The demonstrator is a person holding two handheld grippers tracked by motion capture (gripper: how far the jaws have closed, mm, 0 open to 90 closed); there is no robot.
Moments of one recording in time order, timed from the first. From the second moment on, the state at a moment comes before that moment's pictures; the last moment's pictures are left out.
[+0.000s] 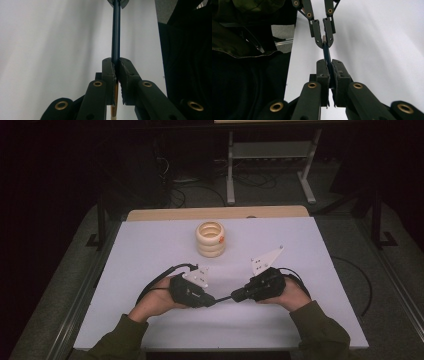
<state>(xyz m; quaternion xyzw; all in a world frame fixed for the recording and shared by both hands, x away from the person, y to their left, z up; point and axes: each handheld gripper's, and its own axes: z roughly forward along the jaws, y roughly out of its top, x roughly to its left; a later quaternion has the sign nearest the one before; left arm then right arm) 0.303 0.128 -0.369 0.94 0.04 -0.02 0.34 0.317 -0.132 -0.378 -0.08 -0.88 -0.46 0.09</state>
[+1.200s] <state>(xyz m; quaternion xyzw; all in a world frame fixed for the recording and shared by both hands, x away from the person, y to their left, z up) 0.308 0.141 -0.362 0.89 0.03 -0.03 0.45 0.308 -0.160 -0.377 -0.11 -0.83 -0.54 0.08</state>
